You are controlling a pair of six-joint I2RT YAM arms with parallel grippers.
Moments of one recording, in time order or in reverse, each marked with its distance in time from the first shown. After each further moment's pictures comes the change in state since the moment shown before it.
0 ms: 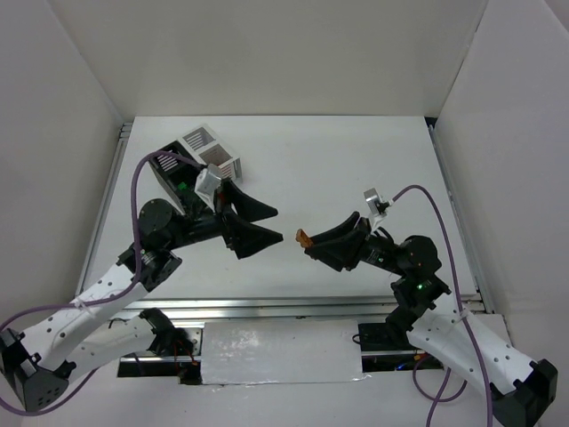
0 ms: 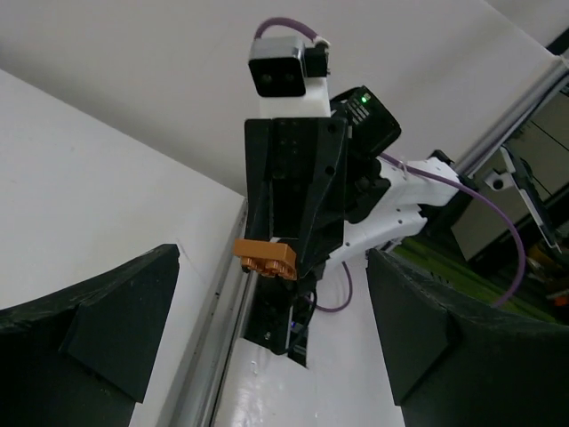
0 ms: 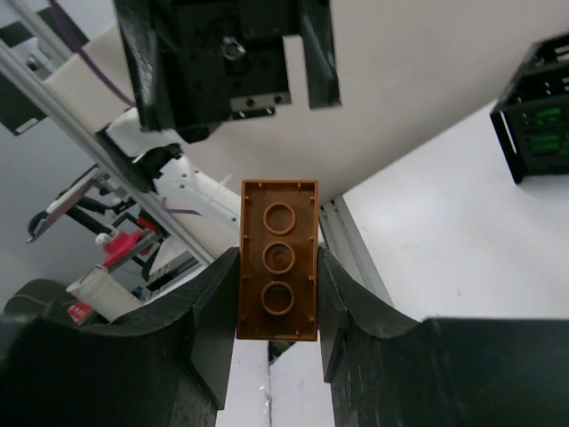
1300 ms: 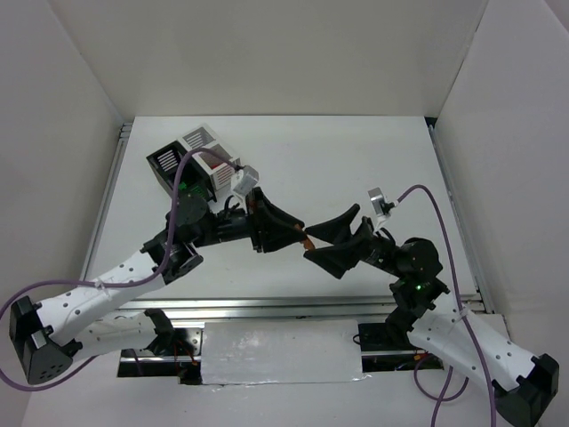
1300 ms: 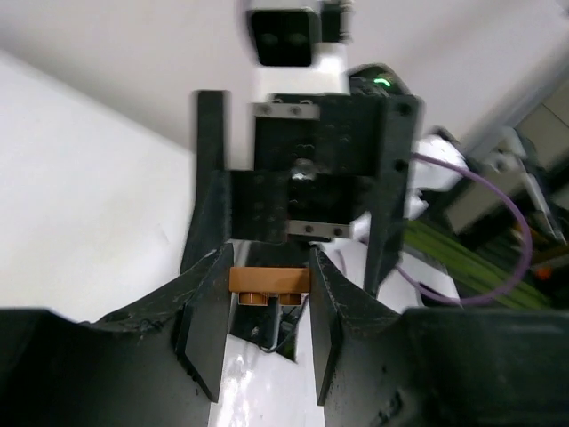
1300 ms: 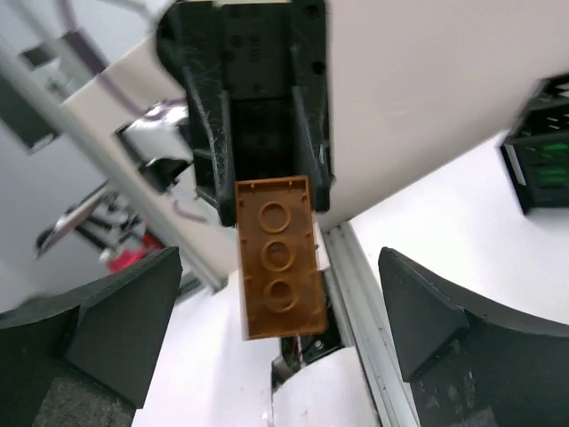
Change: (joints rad) left arm -0.176 0.168 0.042 0.089 -0.050 0.012; right arm 0.052 0.013 -0.011 0.138 0.045 0.020
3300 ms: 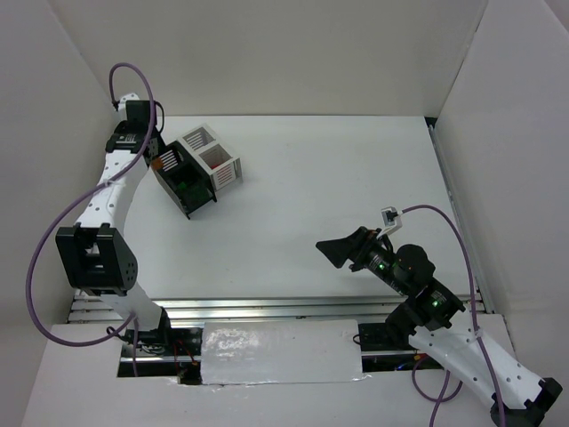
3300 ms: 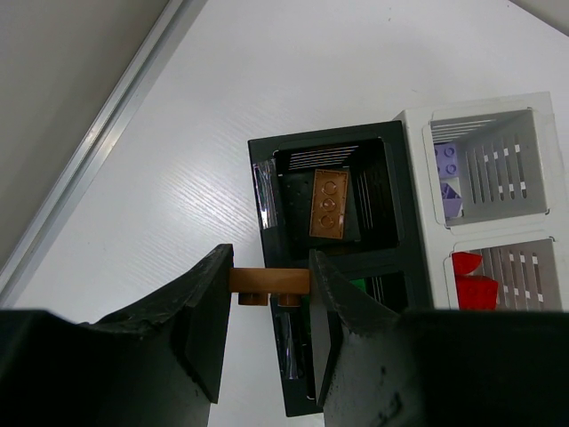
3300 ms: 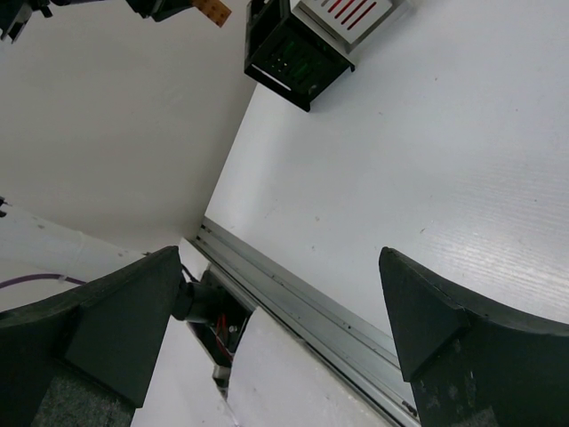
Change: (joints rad) left arm 0.875 0.632 0.730 -1.000 -0.963 0.230; right arm 0.002 -0.227 -0.013 -0.758 0.500 0.056
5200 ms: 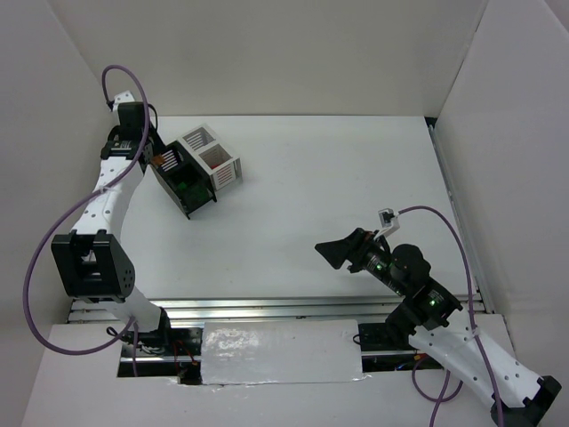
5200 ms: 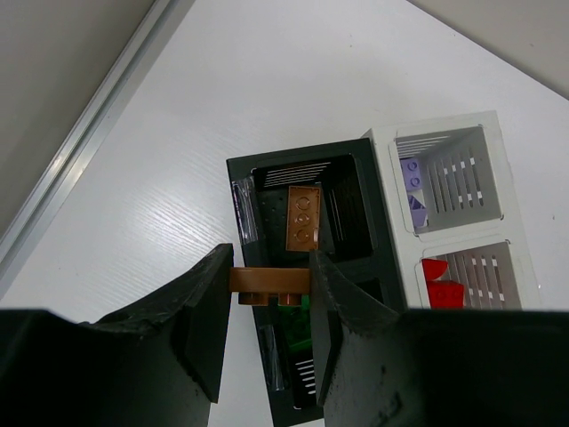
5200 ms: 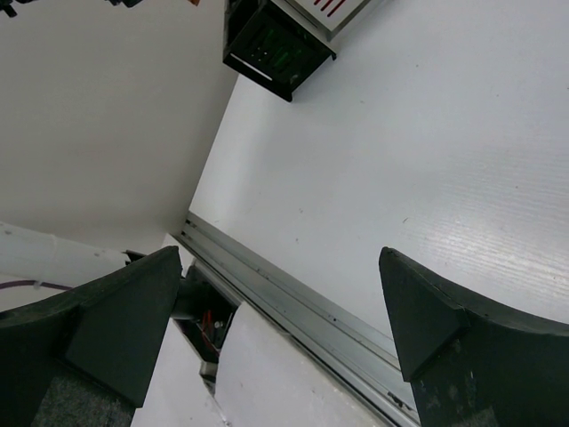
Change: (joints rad) left arm 0.025 -0.056 -0.078 0.122 0.084 0.006; right arm 0.000 0.007 -0.021 -0.011 0.008 -0.006
